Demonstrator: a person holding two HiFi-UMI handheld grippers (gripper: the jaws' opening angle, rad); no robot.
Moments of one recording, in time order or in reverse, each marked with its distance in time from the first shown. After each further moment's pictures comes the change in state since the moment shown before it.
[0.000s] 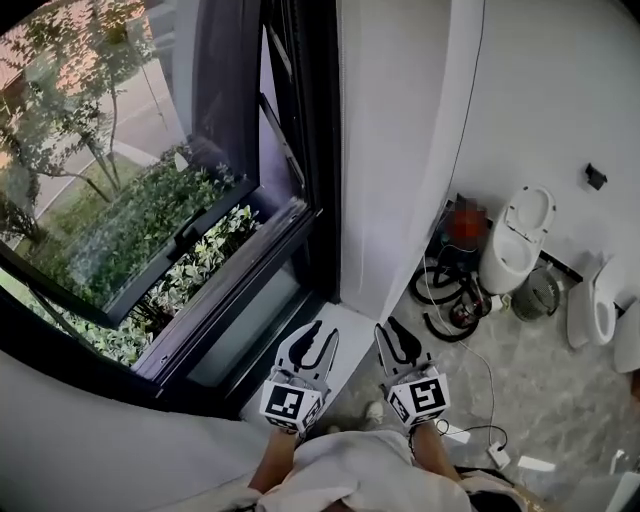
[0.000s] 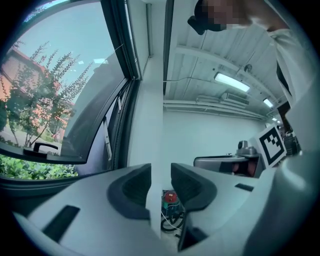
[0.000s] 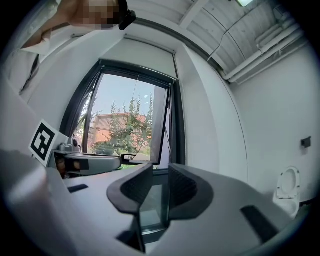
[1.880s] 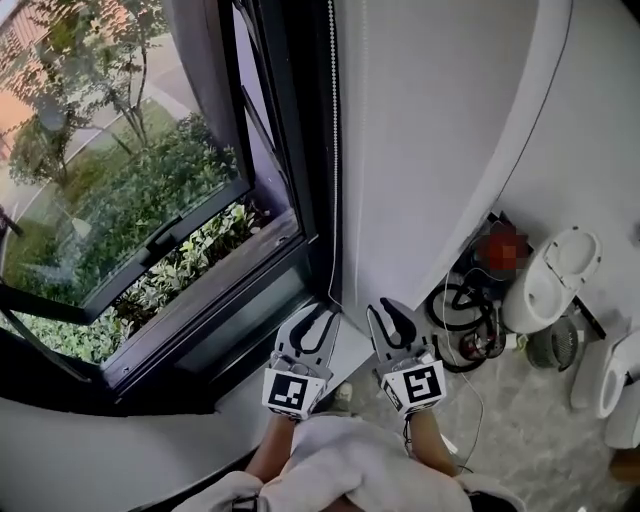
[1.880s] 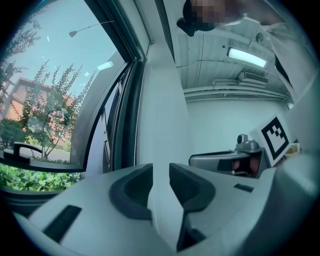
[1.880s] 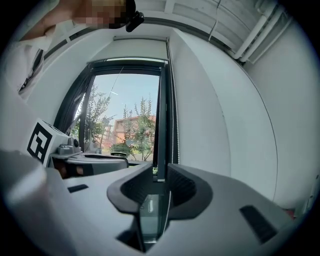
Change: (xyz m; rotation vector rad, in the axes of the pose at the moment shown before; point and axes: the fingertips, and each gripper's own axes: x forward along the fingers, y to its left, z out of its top) left arm 0.201 0.060 -0.012 0.083 -0.003 0.242; right arm 0.171 -0.139 -0.011 0.007 -0.009 0.263
